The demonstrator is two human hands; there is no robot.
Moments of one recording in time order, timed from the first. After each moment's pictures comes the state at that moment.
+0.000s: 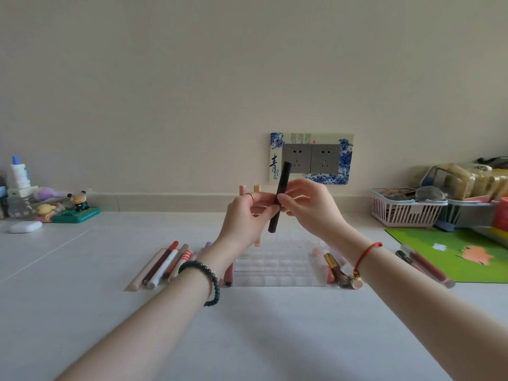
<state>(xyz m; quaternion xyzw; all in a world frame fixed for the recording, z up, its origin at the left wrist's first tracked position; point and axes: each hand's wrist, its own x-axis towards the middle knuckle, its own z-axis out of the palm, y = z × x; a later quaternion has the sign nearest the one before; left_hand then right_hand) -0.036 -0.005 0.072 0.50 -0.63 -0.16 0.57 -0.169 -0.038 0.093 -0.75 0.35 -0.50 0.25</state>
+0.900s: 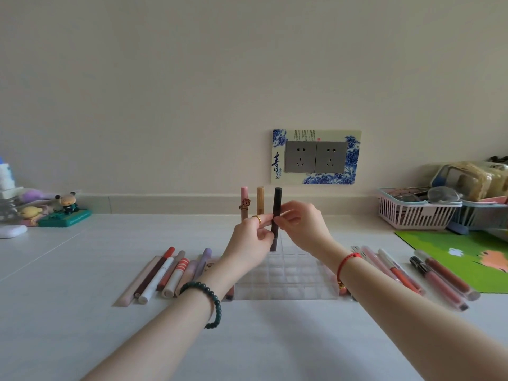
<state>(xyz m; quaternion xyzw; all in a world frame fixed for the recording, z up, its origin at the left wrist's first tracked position) -0.024 -0.039 0.035 0.58 -0.64 -0.17 0.47 -0.144 -0.092 0.051 -0.75 0.43 -0.45 0.23</state>
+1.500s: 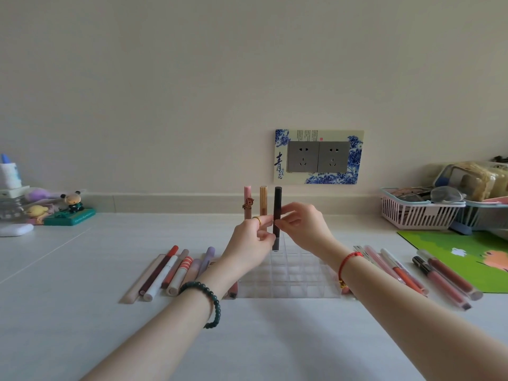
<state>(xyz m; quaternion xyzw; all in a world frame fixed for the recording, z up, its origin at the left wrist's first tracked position) -0.020 -0.031 0.036 0.59 -0.64 -0.18 0.46 -0.143 -0.092 0.048 -0.76 0.44 -0.43 0.23</state>
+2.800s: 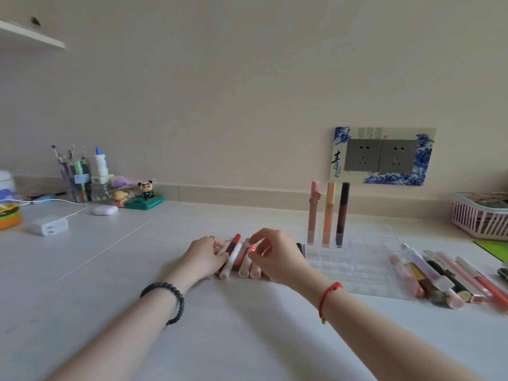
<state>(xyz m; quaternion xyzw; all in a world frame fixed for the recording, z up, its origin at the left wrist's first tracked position) 0.142 0.043 0.005 0.80 -0.49 -0.13 0.33 -0.015 -0.006 0.013 -0.83 0.34 -0.33 0.30</state>
